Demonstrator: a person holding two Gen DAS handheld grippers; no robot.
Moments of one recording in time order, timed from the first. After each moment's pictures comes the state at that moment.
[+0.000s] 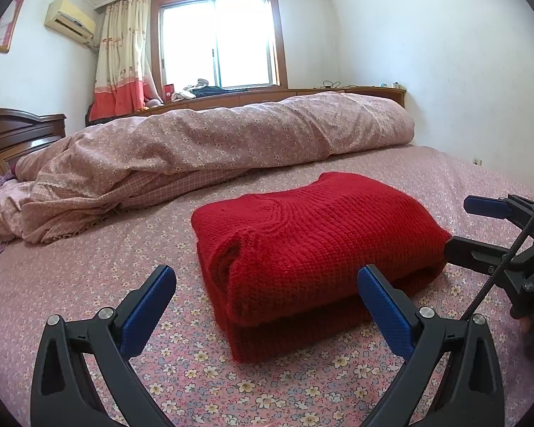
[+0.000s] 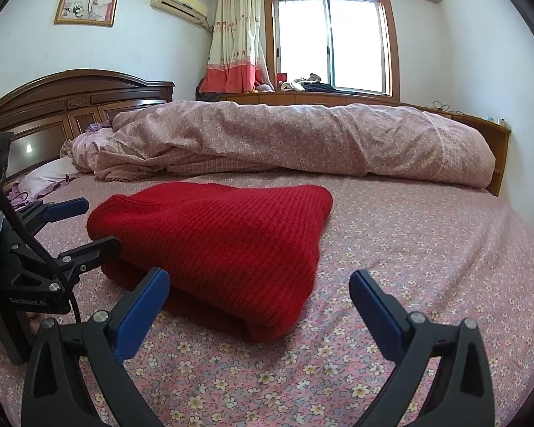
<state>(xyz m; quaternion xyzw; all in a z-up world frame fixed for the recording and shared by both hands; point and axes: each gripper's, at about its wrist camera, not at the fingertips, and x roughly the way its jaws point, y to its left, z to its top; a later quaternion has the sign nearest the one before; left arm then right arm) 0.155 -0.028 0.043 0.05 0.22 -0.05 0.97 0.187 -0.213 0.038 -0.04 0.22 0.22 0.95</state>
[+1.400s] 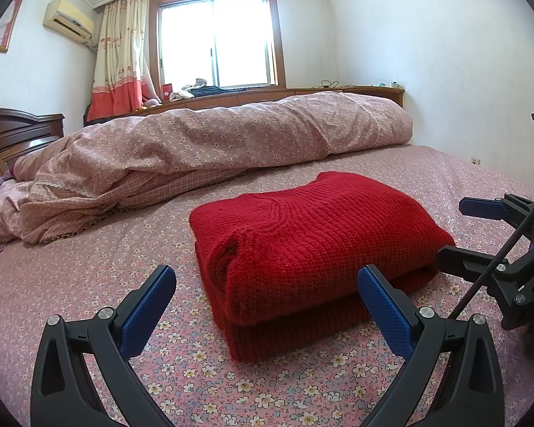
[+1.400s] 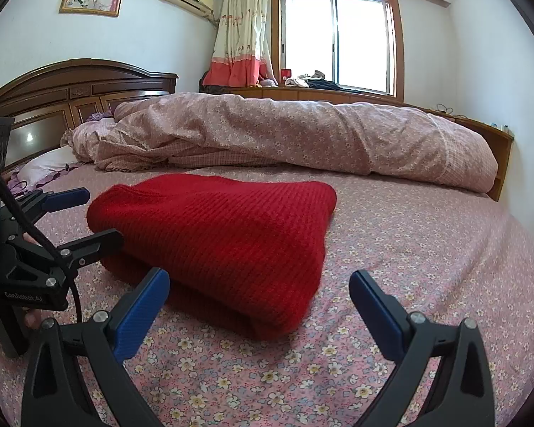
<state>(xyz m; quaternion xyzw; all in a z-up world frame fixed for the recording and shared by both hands) 0.157 -0.028 0.043 0.05 0.22 -0.06 0.97 0.189 -0.208 0.032 -0.06 0.22 0.23 0.95</state>
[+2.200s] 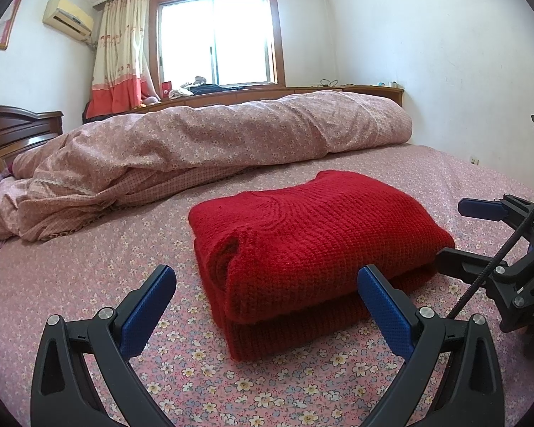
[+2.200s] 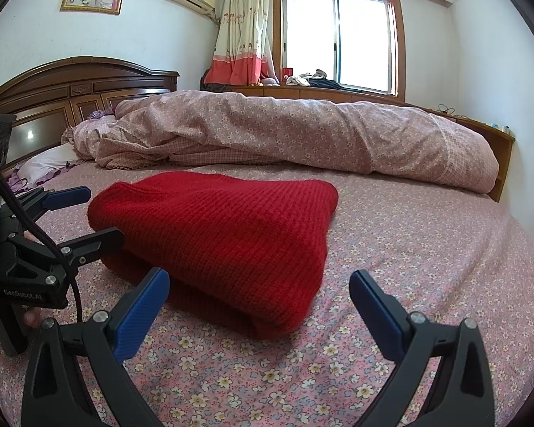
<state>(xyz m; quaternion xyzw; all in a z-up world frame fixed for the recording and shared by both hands) 0.158 -0.026 0.040 0.04 0.22 -0.06 0.97 0.193 -0.208 0.031 -0.06 0.22 0.23 0.95</state>
